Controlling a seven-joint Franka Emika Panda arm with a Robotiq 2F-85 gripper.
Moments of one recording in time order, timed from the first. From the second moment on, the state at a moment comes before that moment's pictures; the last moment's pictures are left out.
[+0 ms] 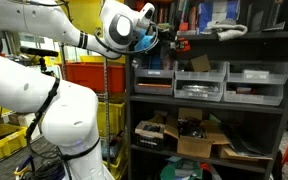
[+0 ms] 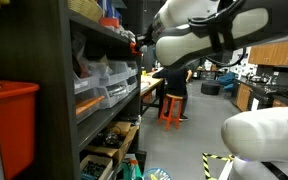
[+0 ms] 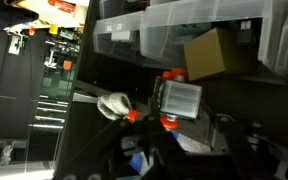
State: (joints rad) arm -0.48 -1.06 0.49 -2.77 0.06 3.01 0.17
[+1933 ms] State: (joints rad) arm -0.43 -0.72 0.42 -2.38 -0.24 2.59 0.21
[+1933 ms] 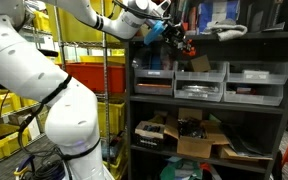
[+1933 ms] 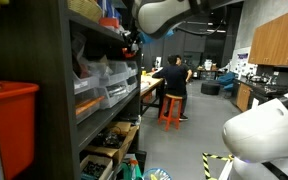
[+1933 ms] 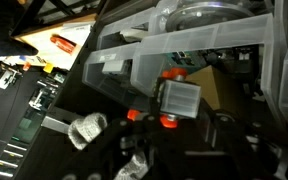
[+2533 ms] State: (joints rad) arm -0.34 -0.71 0.27 -2.47 -0.29 2.64 0.21
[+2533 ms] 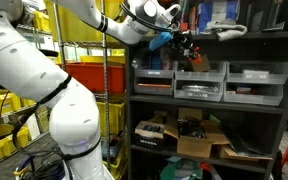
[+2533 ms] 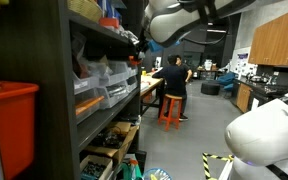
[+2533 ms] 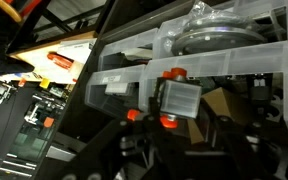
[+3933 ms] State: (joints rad) arm -0.27 -0.52 0.20 -2.45 -0.17 2.99 0.21
